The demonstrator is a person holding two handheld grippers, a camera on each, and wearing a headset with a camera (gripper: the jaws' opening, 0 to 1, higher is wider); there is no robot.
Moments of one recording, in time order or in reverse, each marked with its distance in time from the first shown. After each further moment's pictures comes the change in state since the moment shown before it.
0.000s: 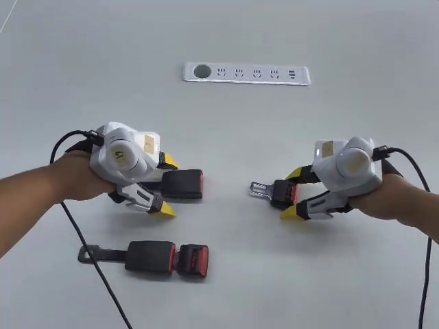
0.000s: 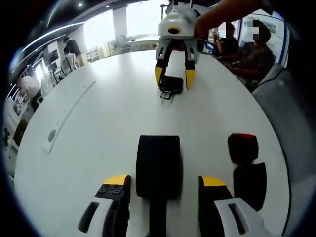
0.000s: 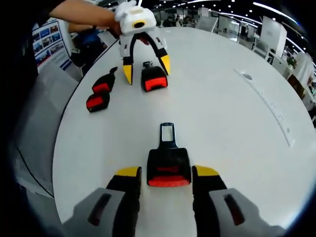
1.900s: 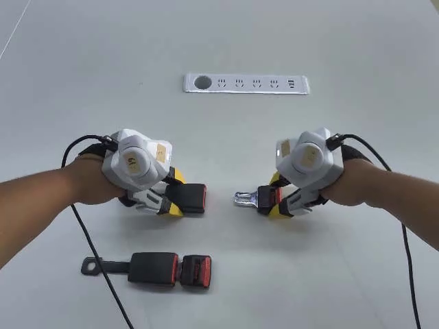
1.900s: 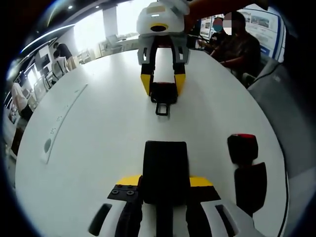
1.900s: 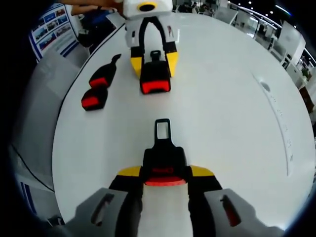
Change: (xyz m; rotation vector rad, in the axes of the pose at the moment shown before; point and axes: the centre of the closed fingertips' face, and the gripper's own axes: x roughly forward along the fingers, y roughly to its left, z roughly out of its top) left arm 0.005 0.003 0.008 0.047 0.028 -0.044; right arm 0.021 -0.002 0.027 -0.121 0.164 0.056
